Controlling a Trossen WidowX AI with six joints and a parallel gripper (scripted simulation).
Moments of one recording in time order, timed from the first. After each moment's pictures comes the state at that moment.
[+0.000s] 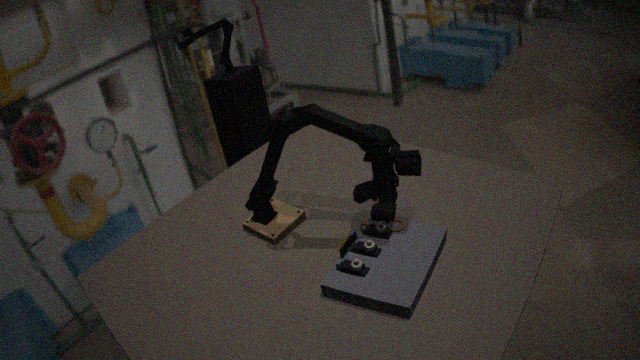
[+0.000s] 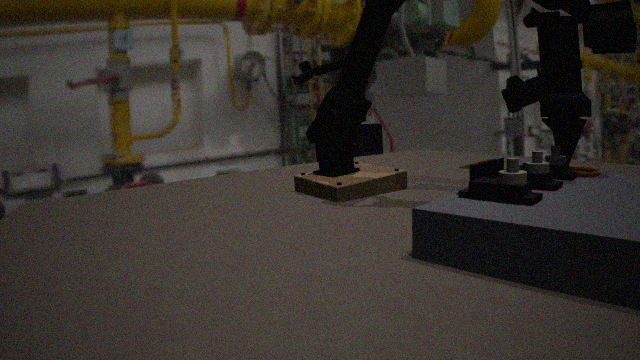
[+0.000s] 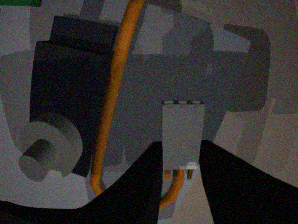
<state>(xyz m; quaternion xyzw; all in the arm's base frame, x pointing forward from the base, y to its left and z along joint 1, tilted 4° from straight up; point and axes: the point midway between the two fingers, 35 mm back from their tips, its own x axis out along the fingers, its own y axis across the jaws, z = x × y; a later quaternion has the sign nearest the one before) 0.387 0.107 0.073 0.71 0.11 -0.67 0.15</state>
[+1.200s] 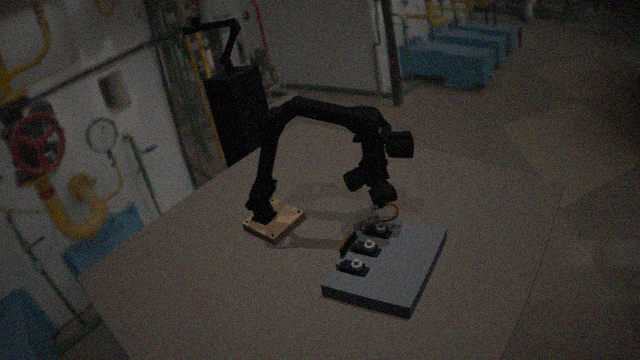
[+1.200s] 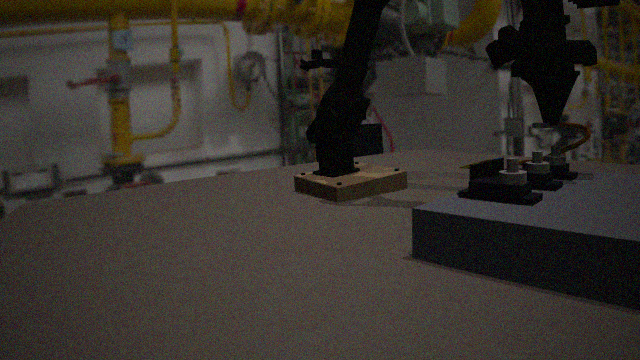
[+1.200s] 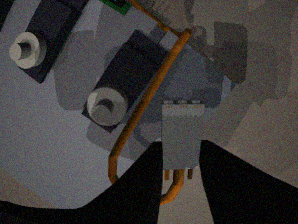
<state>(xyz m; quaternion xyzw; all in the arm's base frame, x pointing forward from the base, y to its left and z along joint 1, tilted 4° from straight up) 0.370 0.093 0.133 0.68 0.22 -0.65 0.27</state>
